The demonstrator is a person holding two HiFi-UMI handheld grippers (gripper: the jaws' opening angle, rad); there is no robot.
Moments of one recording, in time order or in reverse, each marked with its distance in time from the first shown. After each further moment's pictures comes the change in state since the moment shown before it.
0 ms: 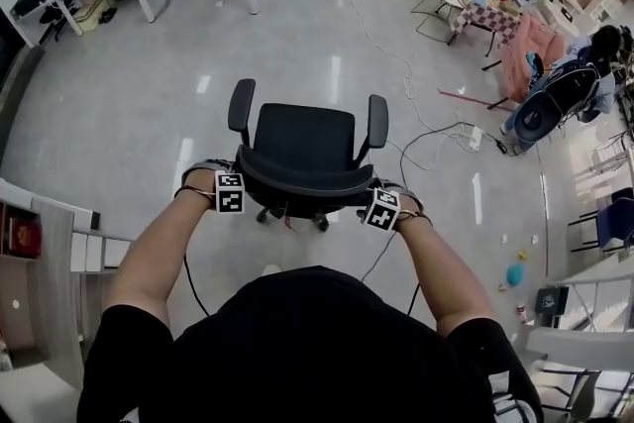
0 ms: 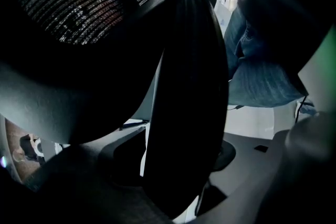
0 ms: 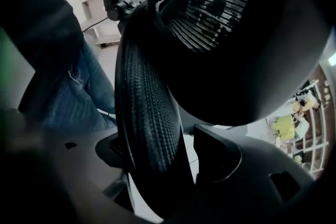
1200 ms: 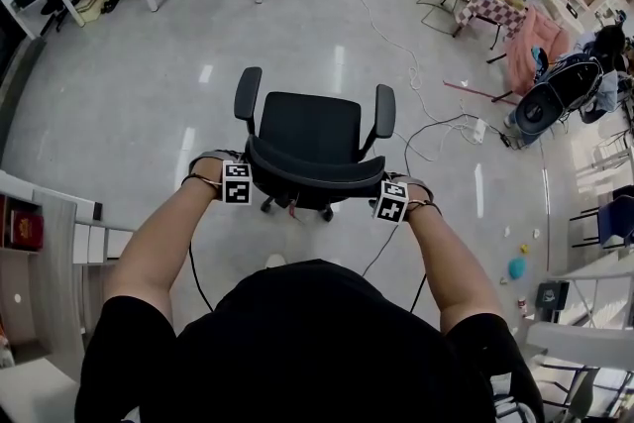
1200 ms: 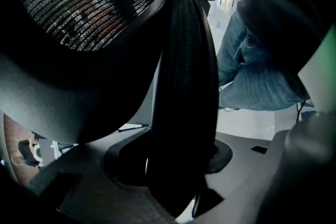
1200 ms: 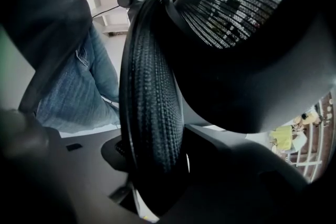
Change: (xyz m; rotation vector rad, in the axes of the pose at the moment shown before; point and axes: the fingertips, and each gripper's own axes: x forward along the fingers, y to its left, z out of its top) left arm -0.003 -0.008 0.003 0.031 -0.041 -0.008; right arm 0.003 0.012 -0.006 -0.114 0.073 0.030
